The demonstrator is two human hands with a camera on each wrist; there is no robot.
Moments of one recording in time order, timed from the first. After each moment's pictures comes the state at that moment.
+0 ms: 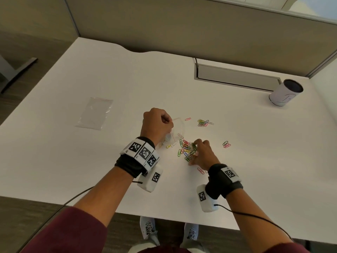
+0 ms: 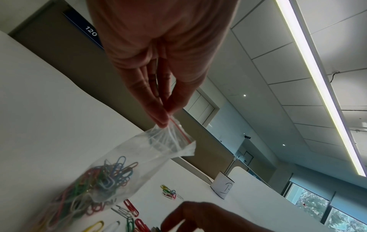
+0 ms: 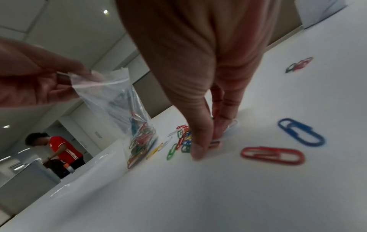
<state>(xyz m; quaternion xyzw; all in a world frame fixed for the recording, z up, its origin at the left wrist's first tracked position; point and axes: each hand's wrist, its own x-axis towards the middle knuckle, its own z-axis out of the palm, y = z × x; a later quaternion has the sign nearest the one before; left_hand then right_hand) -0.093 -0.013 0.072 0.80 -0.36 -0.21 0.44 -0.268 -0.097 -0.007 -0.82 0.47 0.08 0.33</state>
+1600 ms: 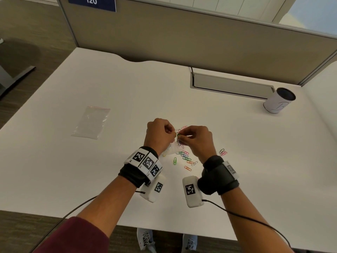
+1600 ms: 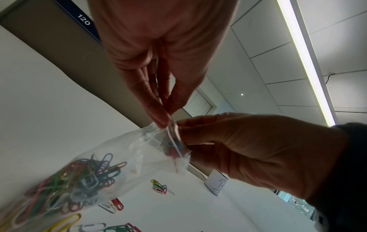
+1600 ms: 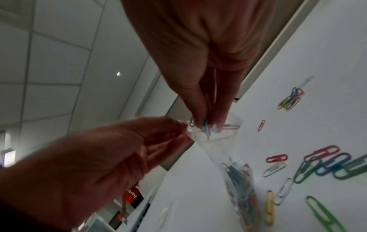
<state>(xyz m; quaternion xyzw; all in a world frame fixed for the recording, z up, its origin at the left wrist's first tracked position) -0.106 -0.026 0.069 0.79 -0.36 -0.24 0.44 -0.227 -0.103 0.060 -0.73 0.42 -0.22 0.49</state>
